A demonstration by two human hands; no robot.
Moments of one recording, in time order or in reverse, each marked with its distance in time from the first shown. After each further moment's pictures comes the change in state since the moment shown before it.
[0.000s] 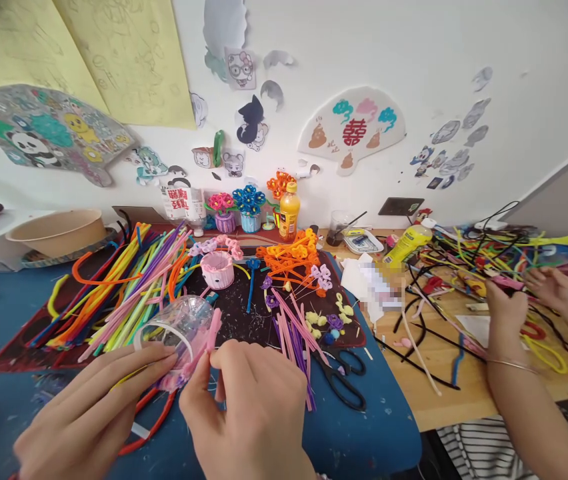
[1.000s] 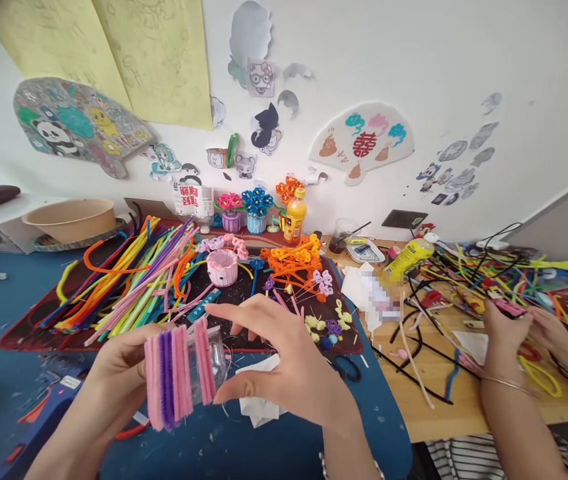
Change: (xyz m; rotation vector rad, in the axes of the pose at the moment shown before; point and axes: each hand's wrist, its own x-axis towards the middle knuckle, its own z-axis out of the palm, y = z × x) left_hand 0.035 0.016 0.023 -1.394 0.182 -0.886; right_hand 0.043 0.058 -0.025 0.525 -0.730 -0.053
